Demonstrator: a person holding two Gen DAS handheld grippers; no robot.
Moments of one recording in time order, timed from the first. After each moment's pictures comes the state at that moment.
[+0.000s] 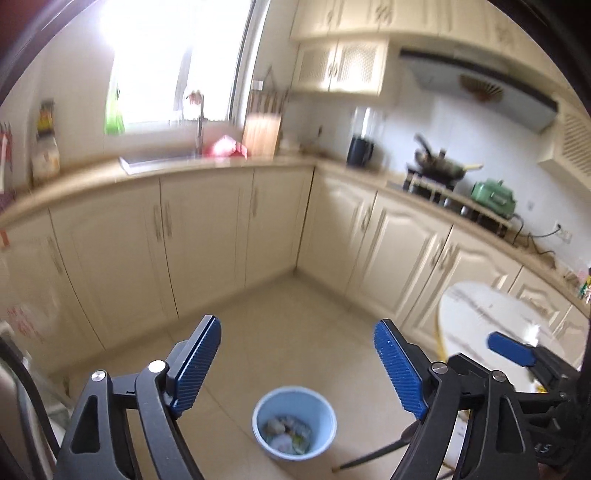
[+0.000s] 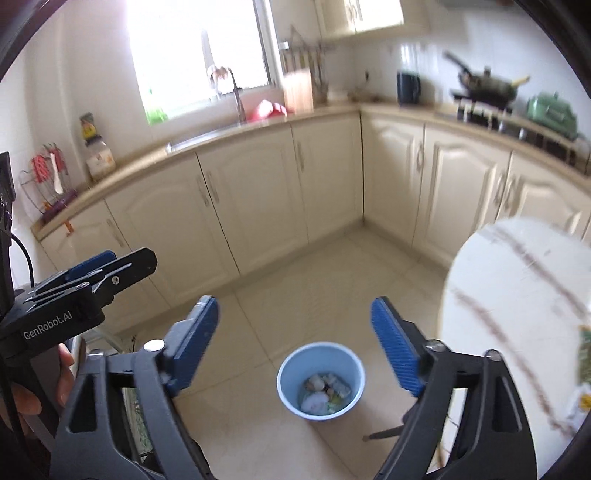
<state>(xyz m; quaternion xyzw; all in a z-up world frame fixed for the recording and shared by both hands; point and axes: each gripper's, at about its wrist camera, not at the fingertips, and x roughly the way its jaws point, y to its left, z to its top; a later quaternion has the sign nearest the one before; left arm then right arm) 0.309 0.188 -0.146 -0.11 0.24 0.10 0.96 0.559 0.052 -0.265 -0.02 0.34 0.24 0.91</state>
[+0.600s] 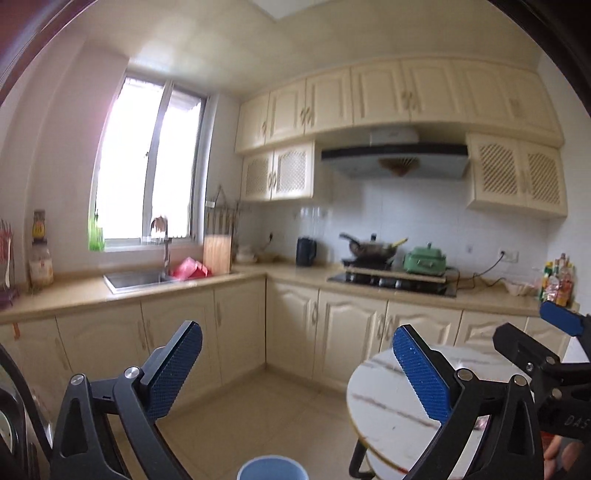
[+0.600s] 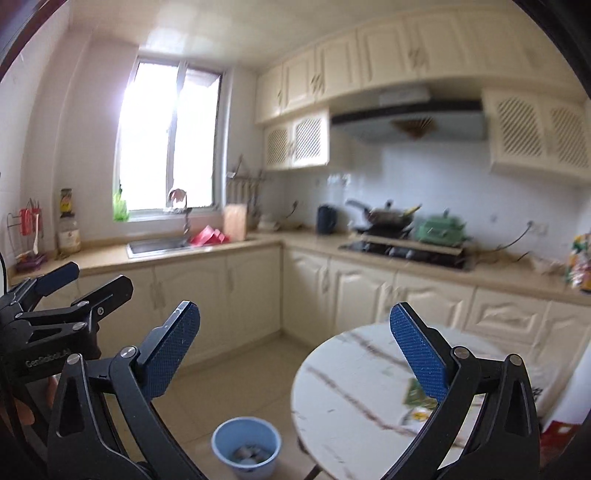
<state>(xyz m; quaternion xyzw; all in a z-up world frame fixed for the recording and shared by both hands) 0.101 0.066 -0.135 -0.03 0.05 0.04 1.00 0.340 -0.061 -0.081 -0.04 0.10 0.09 0.99</state>
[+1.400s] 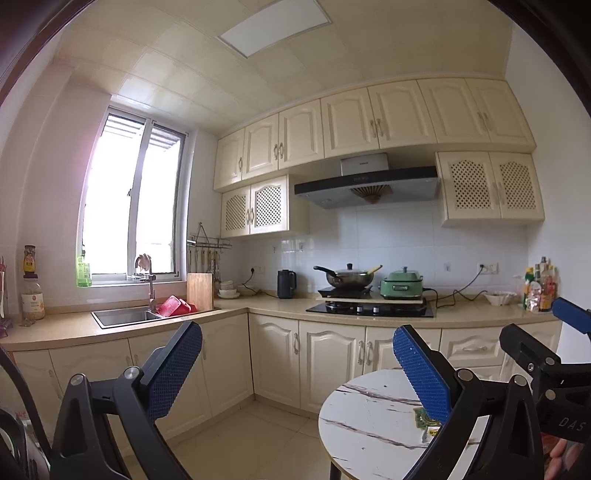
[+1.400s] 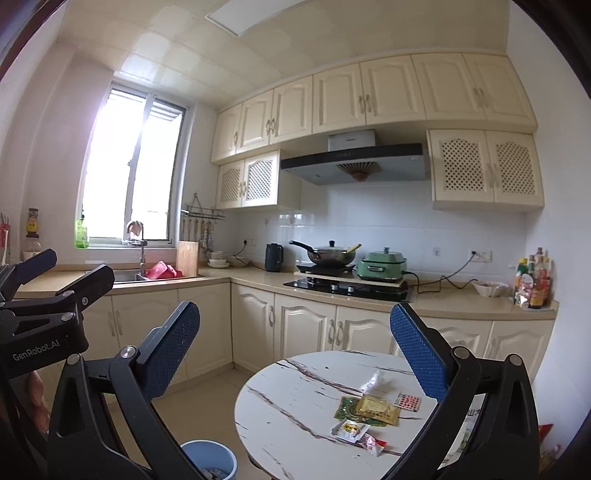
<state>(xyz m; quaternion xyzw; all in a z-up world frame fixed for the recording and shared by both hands) 0.045 0.013 -0.195 0.00 -0.01 0.01 1.00 0.276 -0.119 -0.050 -0.04 0.04 0.00 1.00</state>
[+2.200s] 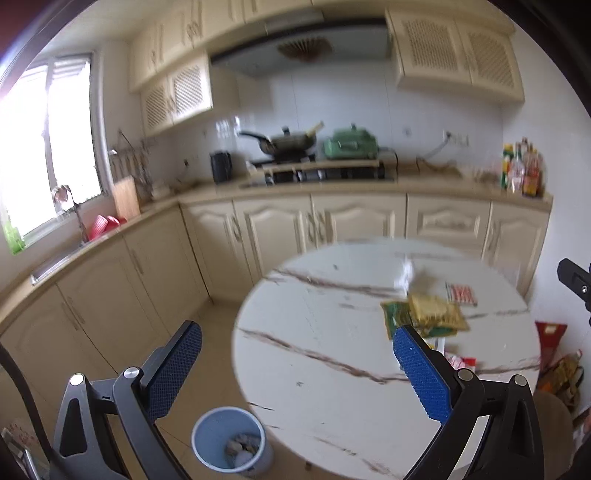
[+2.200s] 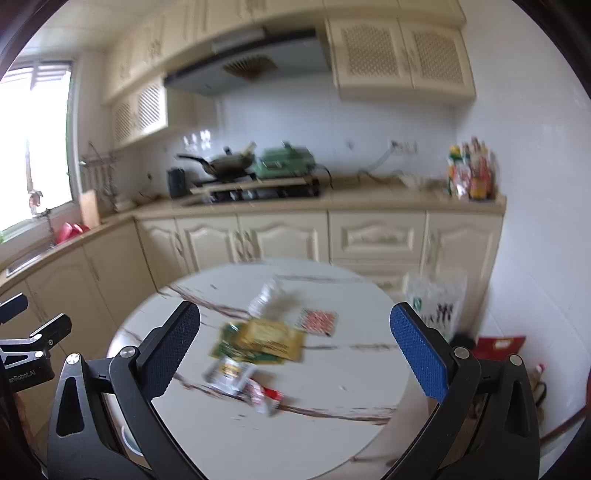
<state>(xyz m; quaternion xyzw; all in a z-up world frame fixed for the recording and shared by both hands) 0.310 -0.131 -0.206 0.08 0.25 -0.08 0.96 0.380 -0.317 -0.174 0.06 0.21 -0.15 0.96</state>
